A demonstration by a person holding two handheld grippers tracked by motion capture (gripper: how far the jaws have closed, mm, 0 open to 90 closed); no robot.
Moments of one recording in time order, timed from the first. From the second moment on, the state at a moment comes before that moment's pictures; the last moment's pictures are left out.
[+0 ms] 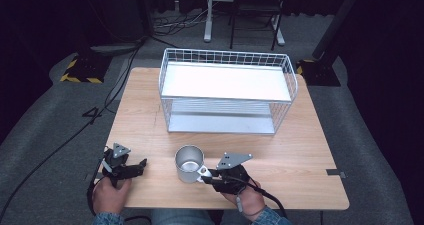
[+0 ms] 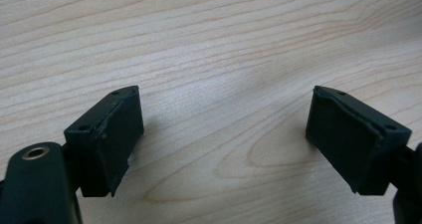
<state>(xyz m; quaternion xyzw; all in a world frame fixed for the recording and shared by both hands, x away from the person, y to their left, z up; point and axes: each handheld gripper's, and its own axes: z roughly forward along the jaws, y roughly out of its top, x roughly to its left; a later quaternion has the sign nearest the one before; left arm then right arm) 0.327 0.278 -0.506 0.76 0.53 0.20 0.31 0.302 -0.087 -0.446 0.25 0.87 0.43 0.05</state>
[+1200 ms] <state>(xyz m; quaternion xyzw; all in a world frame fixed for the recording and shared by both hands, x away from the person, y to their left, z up) 0.327 0.278 -0.506 0.76 0.53 0.21 0.31 0.341 -0.074 -0.400 0.27 0.82 0.50 0.10</state>
